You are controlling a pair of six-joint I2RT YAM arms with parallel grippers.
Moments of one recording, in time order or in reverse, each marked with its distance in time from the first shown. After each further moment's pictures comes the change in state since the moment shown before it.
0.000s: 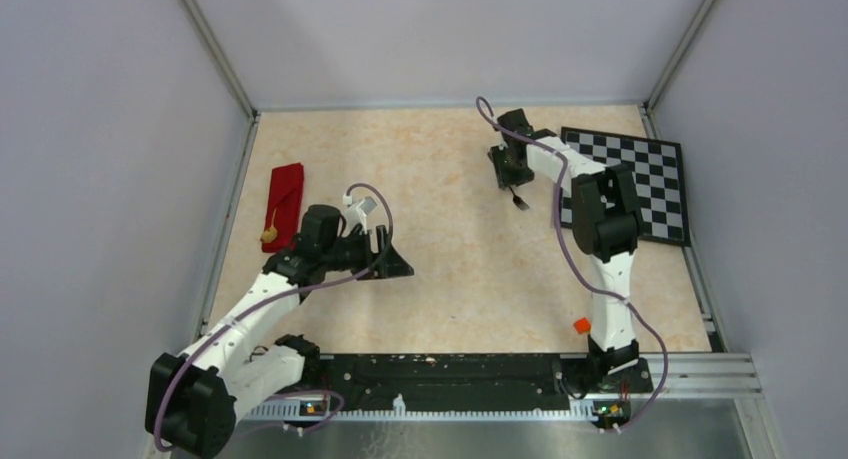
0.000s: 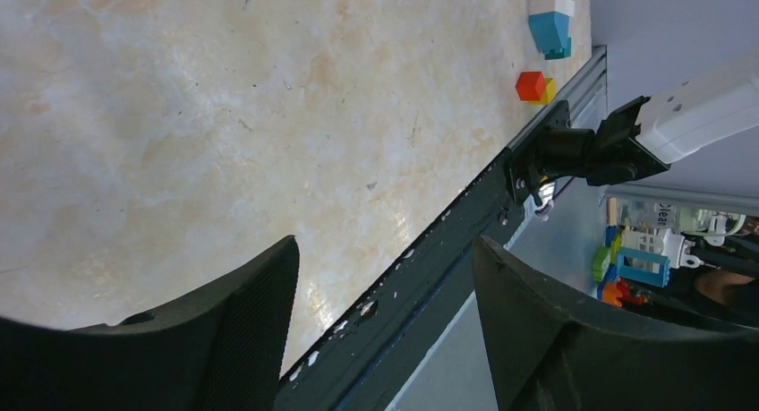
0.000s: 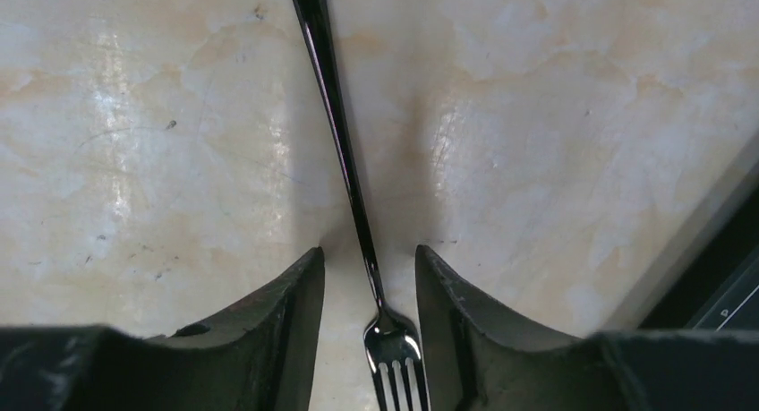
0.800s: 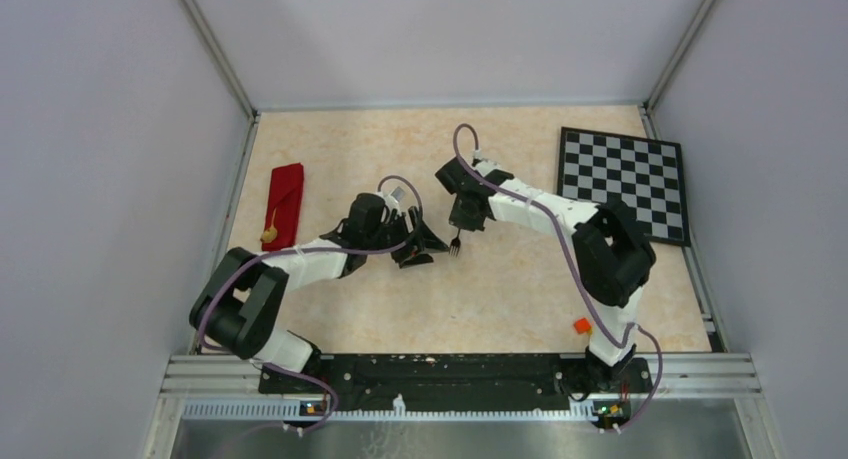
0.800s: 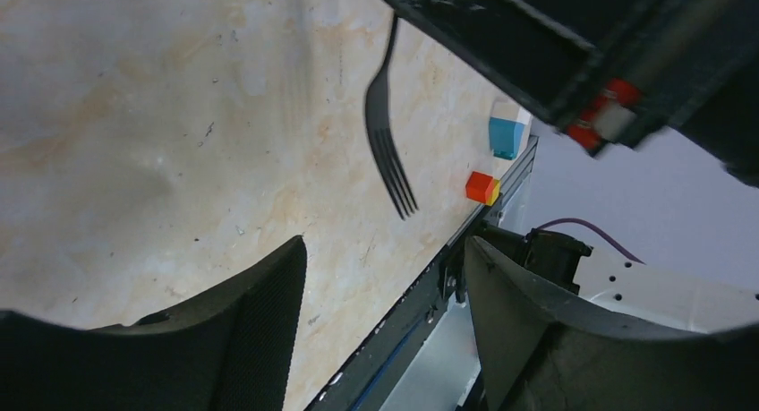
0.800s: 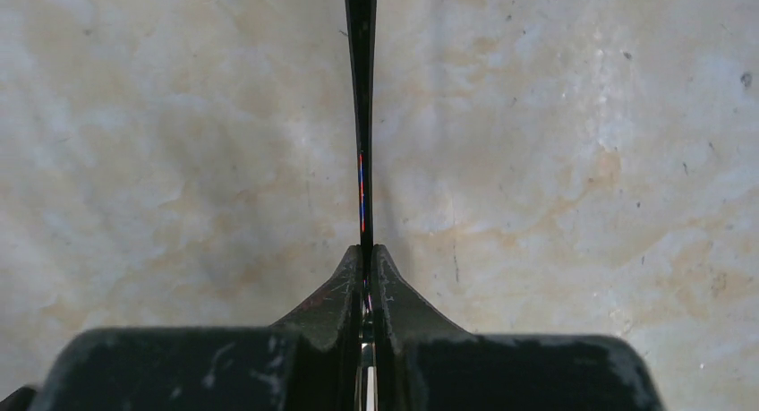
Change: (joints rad) left arm -0.142 0.489 0.031 0.560 -0.083 -0.436; right arm 0.402 -0.266 -0.260 -0.085 0.199 0.895
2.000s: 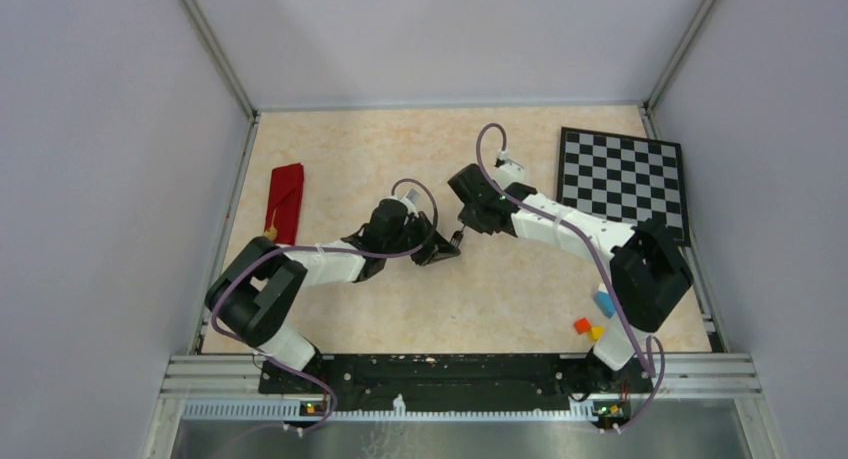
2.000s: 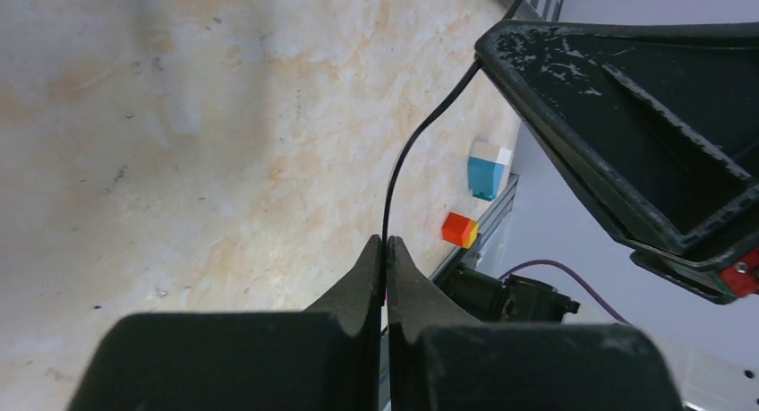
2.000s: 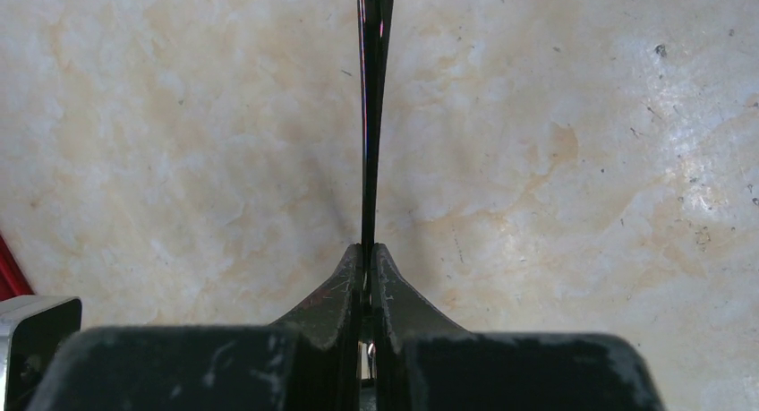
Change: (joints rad) left arm -0.151 0.125 0.037 0.179 -0.167 -0.173; right arm 0.045 -0.245 -0.190 0.093 0.143 0.203
